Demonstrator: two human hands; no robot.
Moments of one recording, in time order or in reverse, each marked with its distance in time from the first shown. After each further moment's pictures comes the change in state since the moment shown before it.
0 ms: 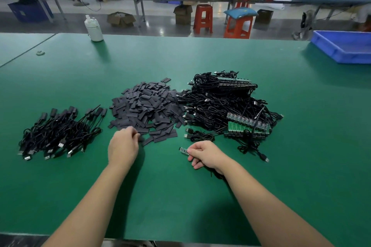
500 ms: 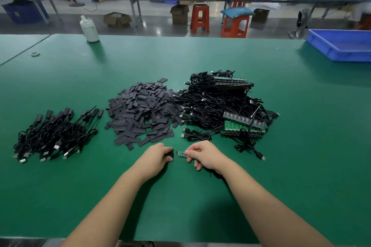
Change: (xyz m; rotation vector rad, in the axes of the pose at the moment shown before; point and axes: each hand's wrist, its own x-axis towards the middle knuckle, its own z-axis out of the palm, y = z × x) left_hand -0.034 0.053 0.027 0.009 -0.581 0.399; right_hand -0.003 0.006 -0.003 -0.085 0.014 -0.036
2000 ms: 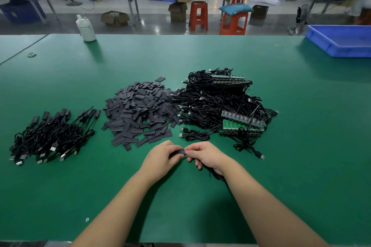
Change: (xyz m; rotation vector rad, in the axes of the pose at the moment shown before) left_hand -0.001 0.021 0.012 -0.157 0.218 0.155; right_hand 0.002 0.011 -0.006 0.167 -0.053 -0.019
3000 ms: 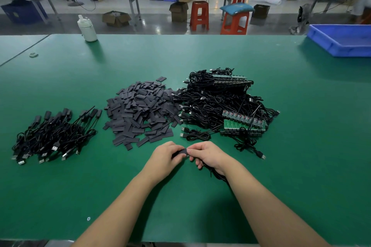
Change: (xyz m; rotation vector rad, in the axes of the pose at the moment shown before) left_hand -0.001 0.002 0.005 -0.038 0.049 0.034; right_hand -0.003 -0.002 0.000 0.037 0.000 0.011
